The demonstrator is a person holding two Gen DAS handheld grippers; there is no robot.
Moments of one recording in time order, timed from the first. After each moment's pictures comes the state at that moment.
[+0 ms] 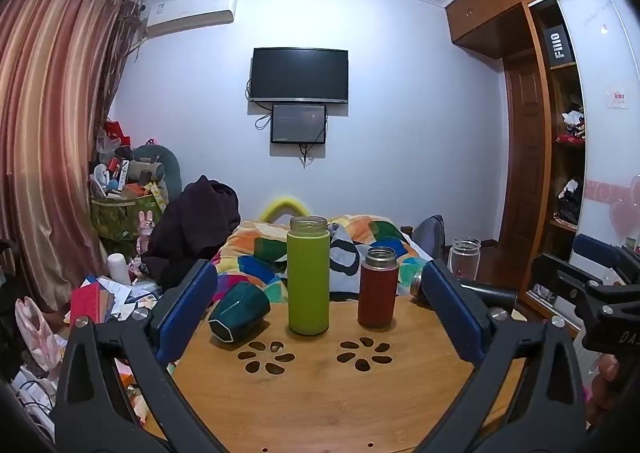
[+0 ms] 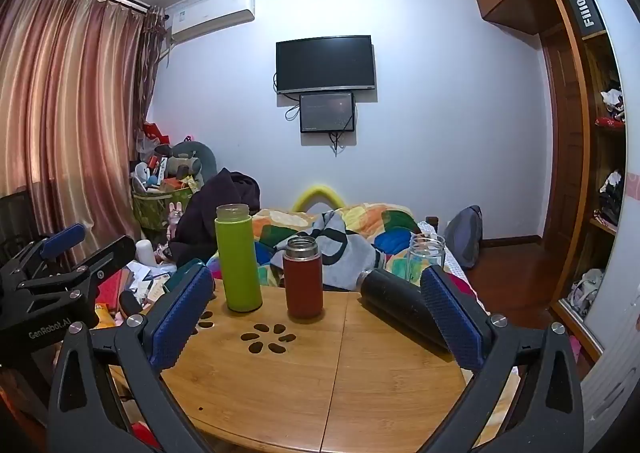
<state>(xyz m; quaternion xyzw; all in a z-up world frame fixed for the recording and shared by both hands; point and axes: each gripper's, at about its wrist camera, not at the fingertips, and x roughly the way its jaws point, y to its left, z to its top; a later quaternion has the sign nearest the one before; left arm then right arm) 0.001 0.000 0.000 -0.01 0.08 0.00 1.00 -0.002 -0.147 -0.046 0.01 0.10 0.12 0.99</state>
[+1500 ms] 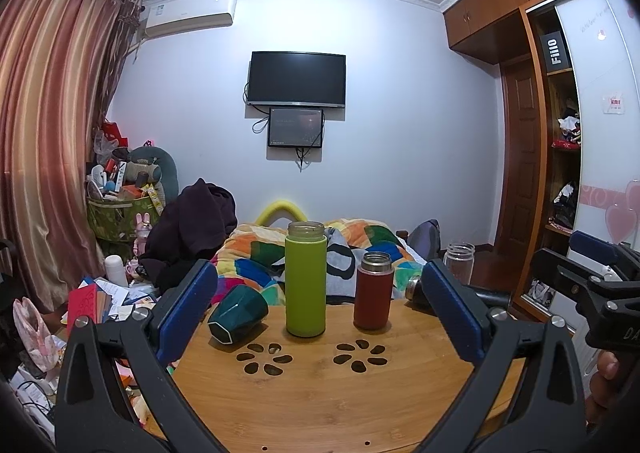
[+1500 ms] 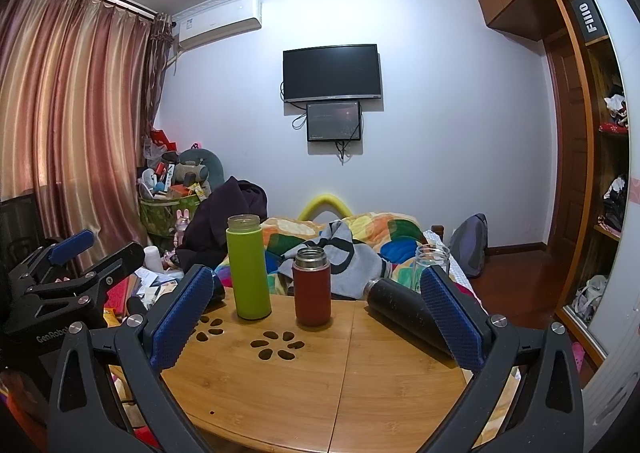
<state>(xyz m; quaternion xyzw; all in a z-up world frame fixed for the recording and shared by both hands) -0.006 0.002 0.003 -0.01 0.07 0.00 1.00 -0.013 -0.146 -0.040 0.01 0.08 0.13 0.99</state>
